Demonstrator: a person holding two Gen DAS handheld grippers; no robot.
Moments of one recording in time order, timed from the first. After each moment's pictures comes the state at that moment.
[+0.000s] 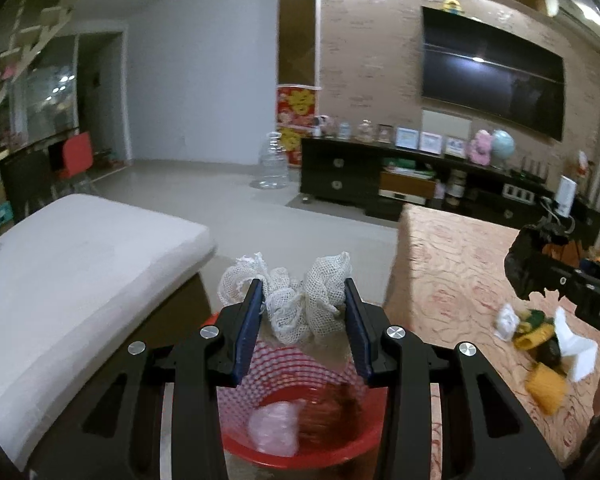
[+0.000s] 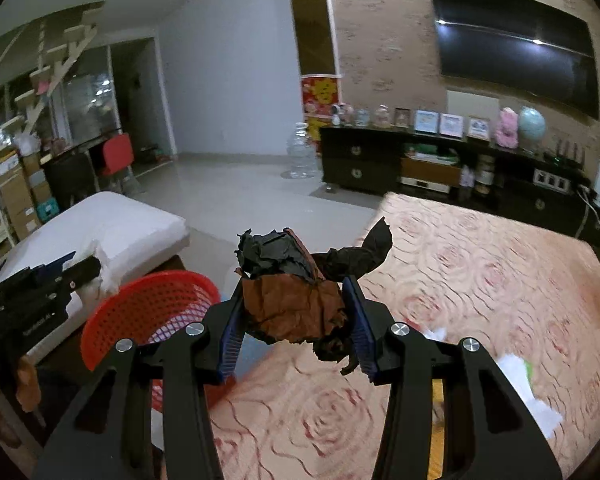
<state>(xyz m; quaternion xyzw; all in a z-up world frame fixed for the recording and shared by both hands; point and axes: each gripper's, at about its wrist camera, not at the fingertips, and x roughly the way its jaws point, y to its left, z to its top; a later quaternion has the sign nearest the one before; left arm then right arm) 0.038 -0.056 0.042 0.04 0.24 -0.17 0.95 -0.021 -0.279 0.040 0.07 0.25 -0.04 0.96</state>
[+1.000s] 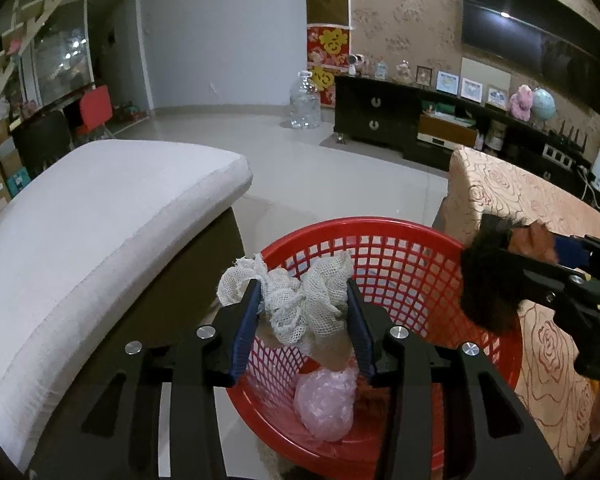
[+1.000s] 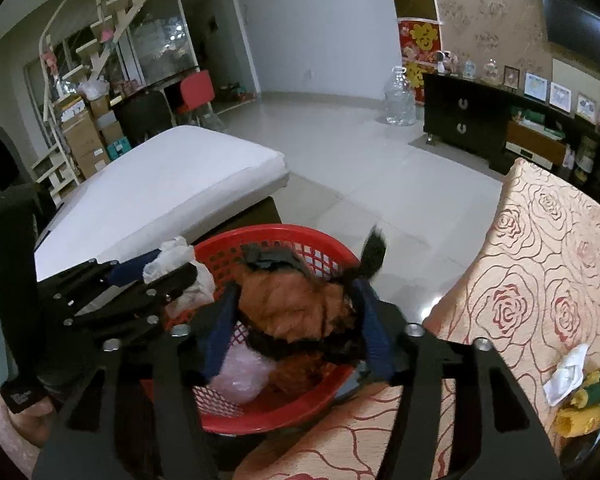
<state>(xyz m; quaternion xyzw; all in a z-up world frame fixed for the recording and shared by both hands) 0.087 -0.034 -0.015 0.06 0.35 -0.11 0.93 0.064 -0.189 -0.001 0.07 0.35 0.12 0.93</state>
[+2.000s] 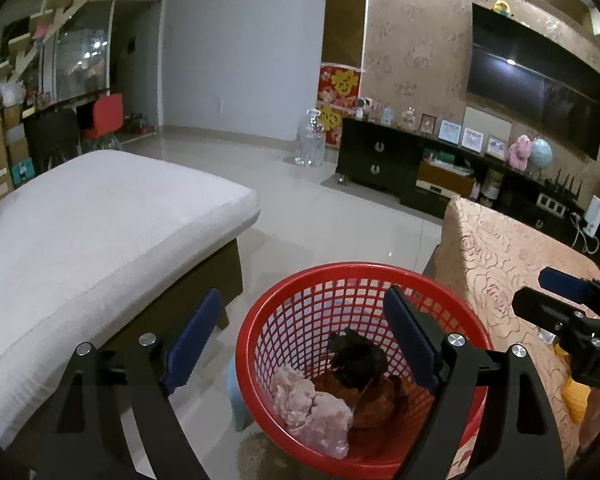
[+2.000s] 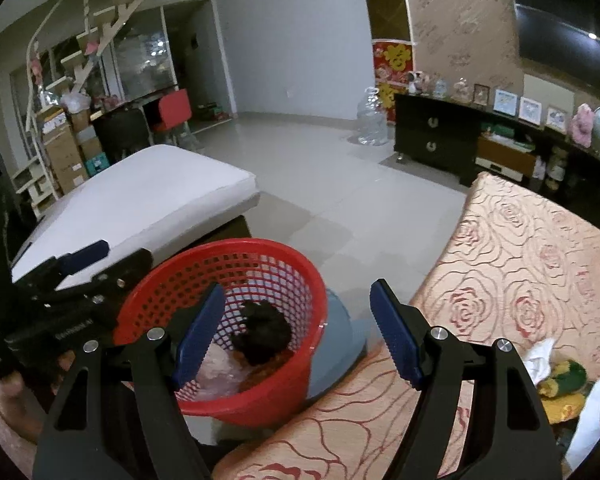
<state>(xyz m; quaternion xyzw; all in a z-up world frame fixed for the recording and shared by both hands) 0.073 -0.012 0.005 0.00 0.28 -0.11 0.95 0.039 -0.210 0.011 0.05 0.31 0.06 0.95</state>
